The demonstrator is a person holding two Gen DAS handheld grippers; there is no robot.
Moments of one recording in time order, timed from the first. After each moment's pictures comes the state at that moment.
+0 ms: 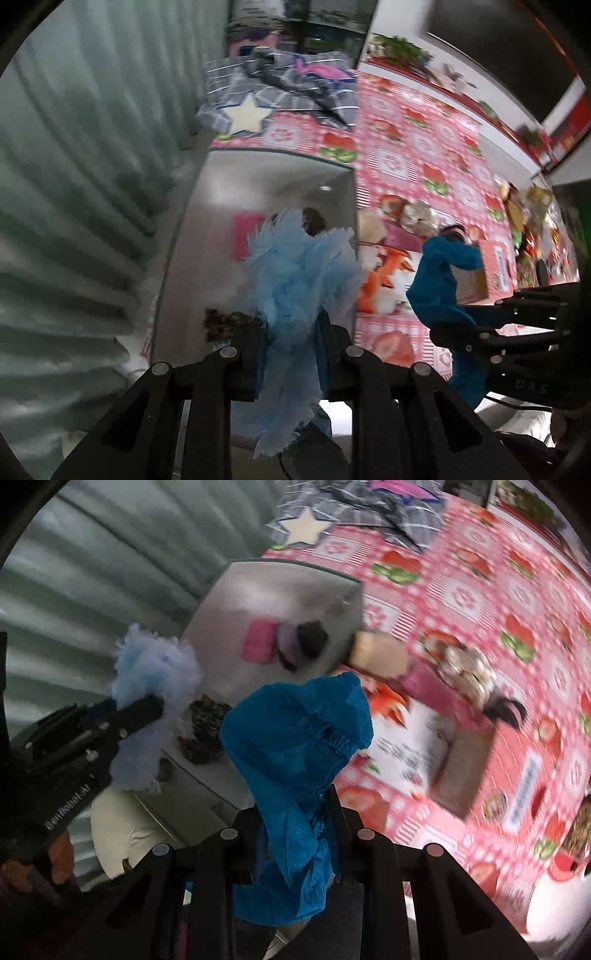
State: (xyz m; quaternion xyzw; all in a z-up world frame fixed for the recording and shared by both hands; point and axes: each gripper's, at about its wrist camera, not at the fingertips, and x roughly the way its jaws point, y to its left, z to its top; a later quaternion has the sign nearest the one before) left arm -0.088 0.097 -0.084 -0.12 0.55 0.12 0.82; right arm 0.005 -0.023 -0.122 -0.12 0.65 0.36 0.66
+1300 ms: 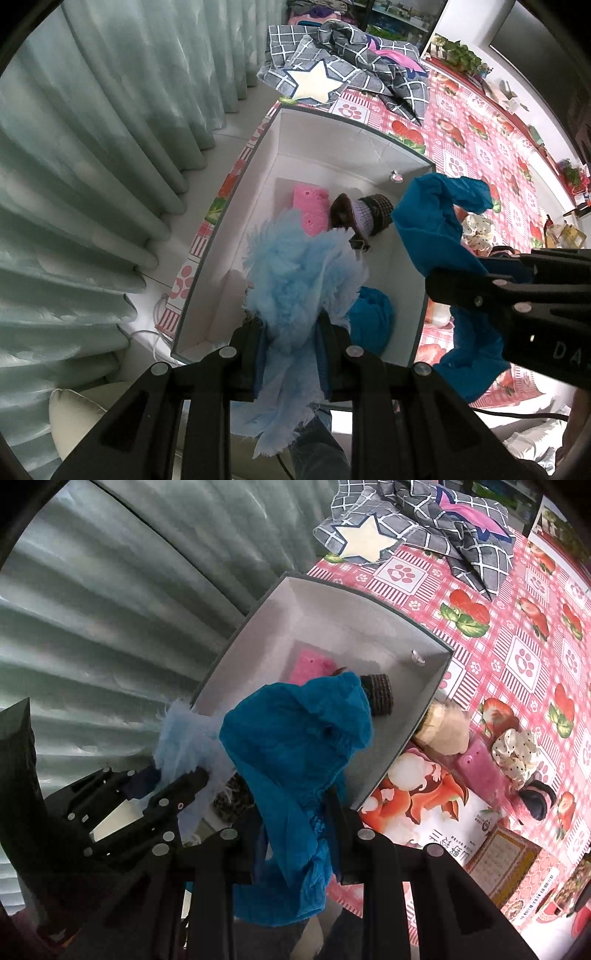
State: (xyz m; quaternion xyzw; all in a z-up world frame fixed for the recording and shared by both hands) left arm -0.096 0.142 -0.123 -0.17 0.57 0.19 0.78; right arm 0.027 0.070 -0.126 -0.15 0.64 0.40 0.64
